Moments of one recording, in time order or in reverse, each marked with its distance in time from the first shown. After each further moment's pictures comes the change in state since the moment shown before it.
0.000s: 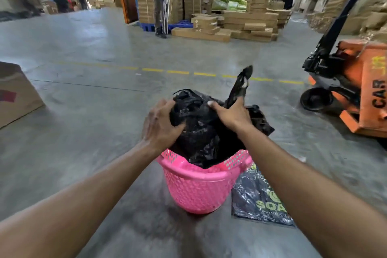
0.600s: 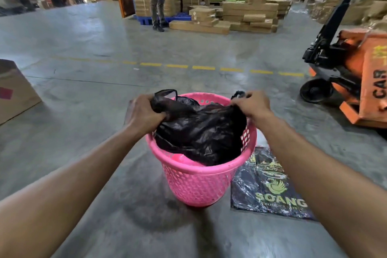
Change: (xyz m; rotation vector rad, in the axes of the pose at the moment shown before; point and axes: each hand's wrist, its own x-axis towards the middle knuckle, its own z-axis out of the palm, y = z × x) left_hand 0.016 -0.016 -0.028 0.037 -0.087 -0.270; right_hand 0.040 0.033 -0.028 0.142 0.080 -0.024
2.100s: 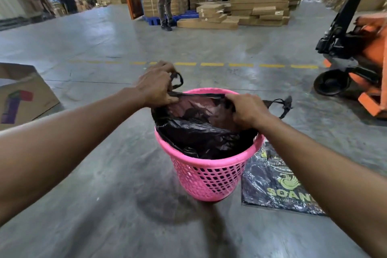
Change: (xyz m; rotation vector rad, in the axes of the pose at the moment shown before) left_hand 0.065 0.019 -0.025 0.513 -0.265 0.577; right_hand -0.027 0.004 0.012 -0.795 -0.203 -0.703
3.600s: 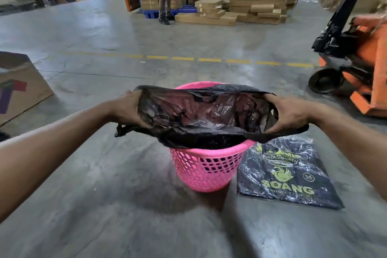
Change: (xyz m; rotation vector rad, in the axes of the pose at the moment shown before) left_hand -0.089 -0.034 0.017 -0.338 -0.336 -0.306; right_hand -0.055 0.075 -0.049 0.055 -0.431 0.072
